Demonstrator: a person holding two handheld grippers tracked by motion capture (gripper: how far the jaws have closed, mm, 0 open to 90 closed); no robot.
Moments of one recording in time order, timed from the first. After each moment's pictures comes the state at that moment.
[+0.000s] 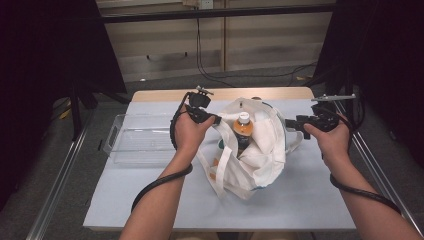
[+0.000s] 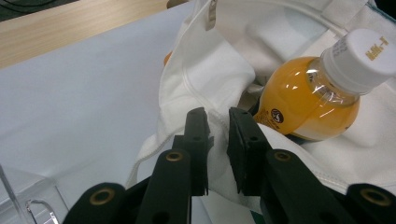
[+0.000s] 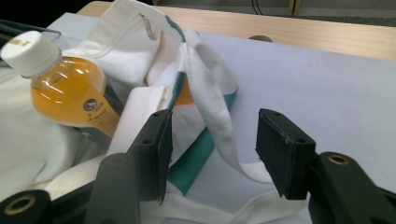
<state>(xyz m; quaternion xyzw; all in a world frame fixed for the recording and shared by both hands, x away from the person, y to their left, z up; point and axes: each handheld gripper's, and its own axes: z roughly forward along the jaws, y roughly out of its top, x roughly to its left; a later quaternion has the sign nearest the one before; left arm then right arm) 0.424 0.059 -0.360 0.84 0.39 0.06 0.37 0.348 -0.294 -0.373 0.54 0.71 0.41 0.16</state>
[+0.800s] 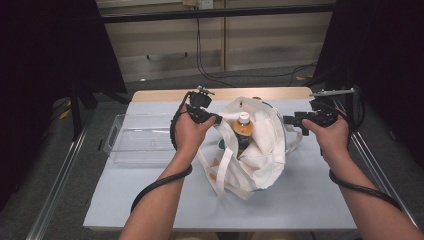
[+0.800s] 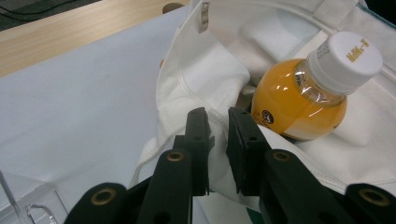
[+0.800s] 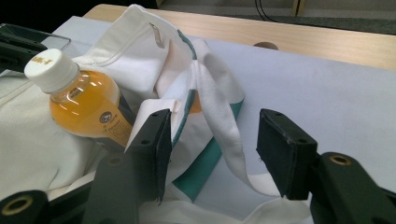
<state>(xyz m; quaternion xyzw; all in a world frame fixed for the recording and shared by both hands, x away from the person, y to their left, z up) 0.419 0.055 -0.356 0.84 0.38 0.06 0.38 0.352 -0.288 -0.358 0.54 0.72 0.41 0.16</state>
